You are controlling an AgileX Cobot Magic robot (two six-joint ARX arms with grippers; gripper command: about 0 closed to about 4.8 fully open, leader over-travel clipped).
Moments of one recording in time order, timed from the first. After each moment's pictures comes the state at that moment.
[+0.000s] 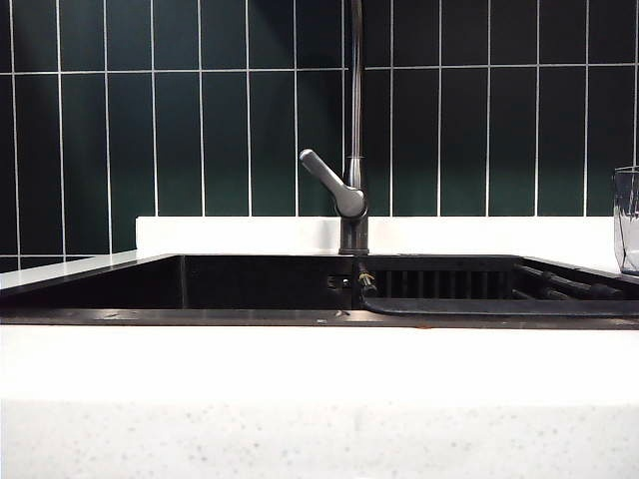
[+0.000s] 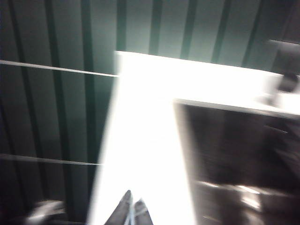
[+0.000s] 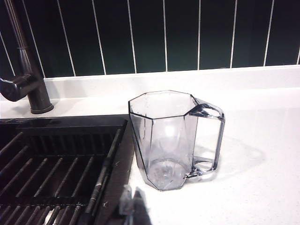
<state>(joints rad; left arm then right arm) -0.10 0.00 0.00 0.02 -0.07 -0.11 -0.14 0.00 0.01 0.07 -0.16 0.08</state>
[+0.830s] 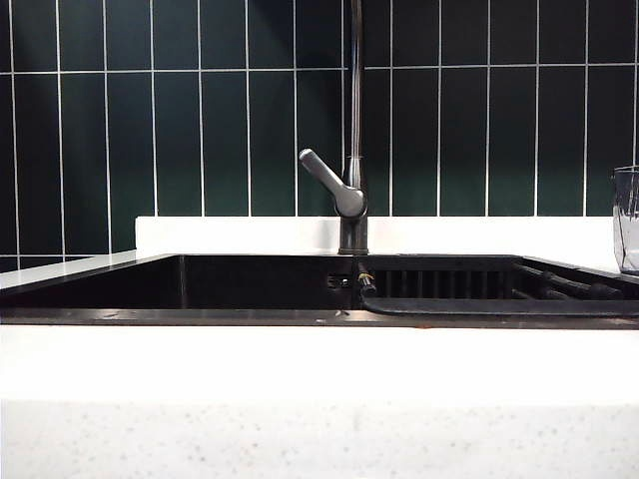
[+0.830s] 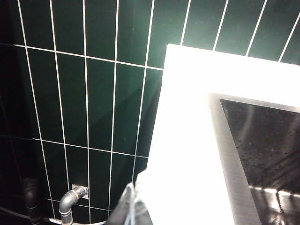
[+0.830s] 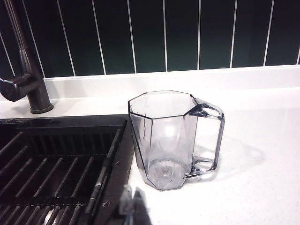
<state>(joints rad) 0.01 0.00 0.00 -0.02 -0.07 -0.11 -0.14 0.00 0.01 0.07 -0.16 0.08</state>
